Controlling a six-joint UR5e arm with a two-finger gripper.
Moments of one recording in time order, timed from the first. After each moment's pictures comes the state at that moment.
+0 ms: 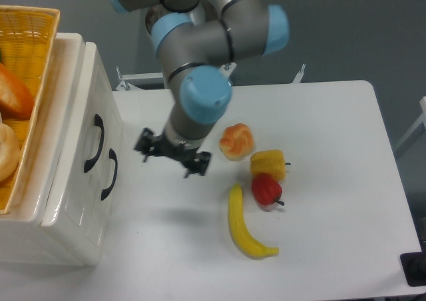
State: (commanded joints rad) arm 2.48 -1.83 -1.54 -1.39 1.39 0.81
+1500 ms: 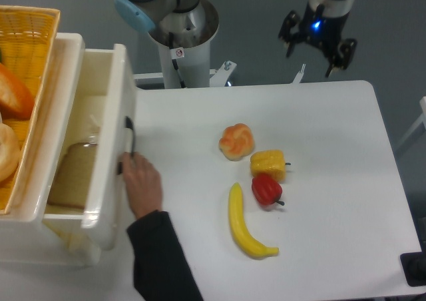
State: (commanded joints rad) arm 3.01 -1.55 -1.65 -1.53 1.53 1.68
